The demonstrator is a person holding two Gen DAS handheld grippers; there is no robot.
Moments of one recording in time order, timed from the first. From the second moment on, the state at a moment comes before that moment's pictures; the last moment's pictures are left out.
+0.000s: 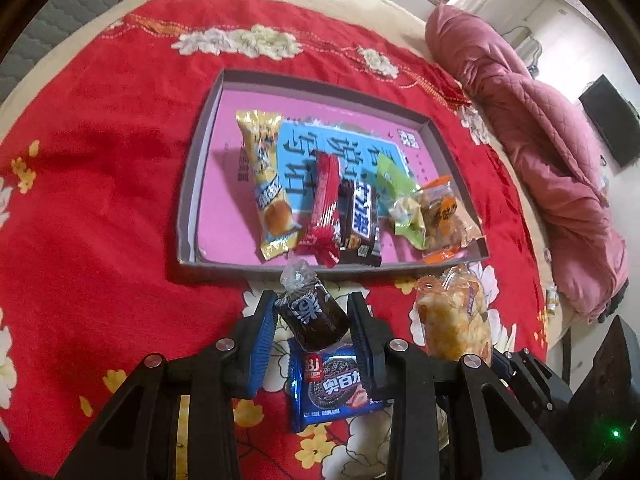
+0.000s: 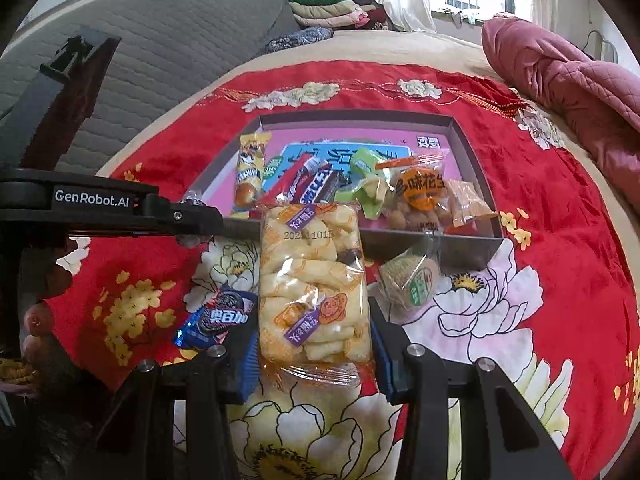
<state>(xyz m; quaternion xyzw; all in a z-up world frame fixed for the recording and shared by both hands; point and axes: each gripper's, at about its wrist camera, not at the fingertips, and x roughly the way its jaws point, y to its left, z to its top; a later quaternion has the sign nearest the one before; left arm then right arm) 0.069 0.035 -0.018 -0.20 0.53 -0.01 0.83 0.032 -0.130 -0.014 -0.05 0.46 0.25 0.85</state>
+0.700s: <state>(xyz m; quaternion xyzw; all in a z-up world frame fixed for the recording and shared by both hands) 0.068 0.034 0.002 -0.17 0.51 -0.01 0.85 0.040 -0.134 0.005 -0.04 0.44 0.24 0.86</state>
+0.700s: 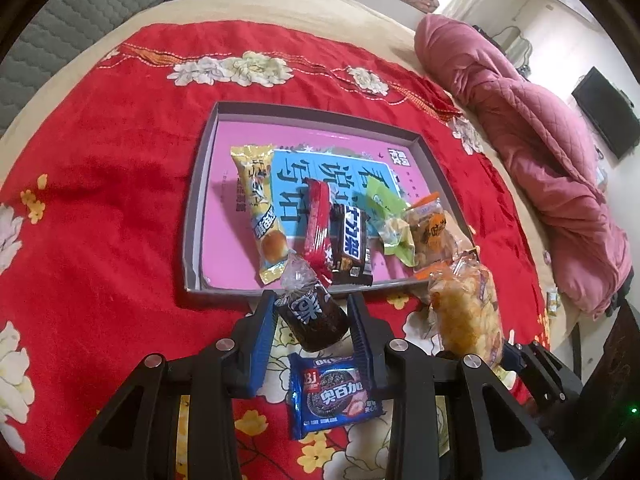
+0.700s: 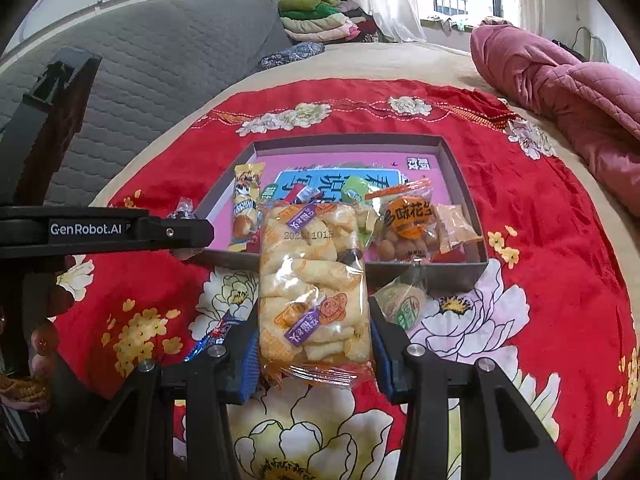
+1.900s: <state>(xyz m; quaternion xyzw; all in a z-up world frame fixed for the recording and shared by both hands) 0.096 0.032 0.019 -0.17 0.48 -0.02 0.86 0.082 -0.141 0.037 -0.01 0.40 0.20 0.89</state>
